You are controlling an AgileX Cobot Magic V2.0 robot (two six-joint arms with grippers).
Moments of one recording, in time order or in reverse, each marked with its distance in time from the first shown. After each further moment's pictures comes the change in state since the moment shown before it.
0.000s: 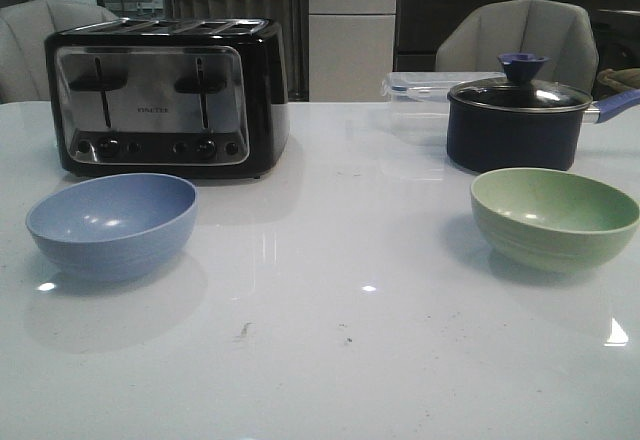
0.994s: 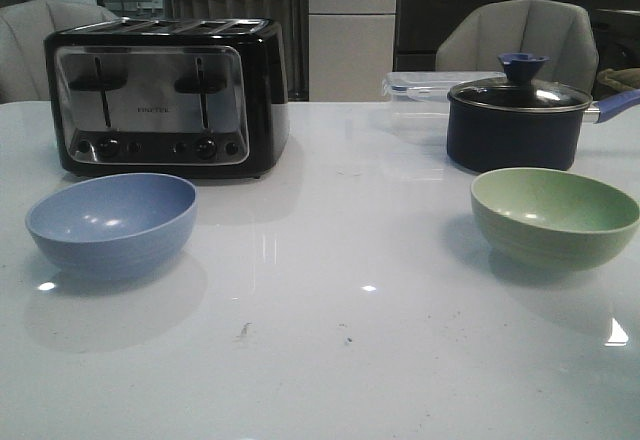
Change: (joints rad) left arm 0.000 0.597 -0.317 0.018 0.550 0.005; right arm 0.000 0.738 -0.310 -0.025 0.518 0.000
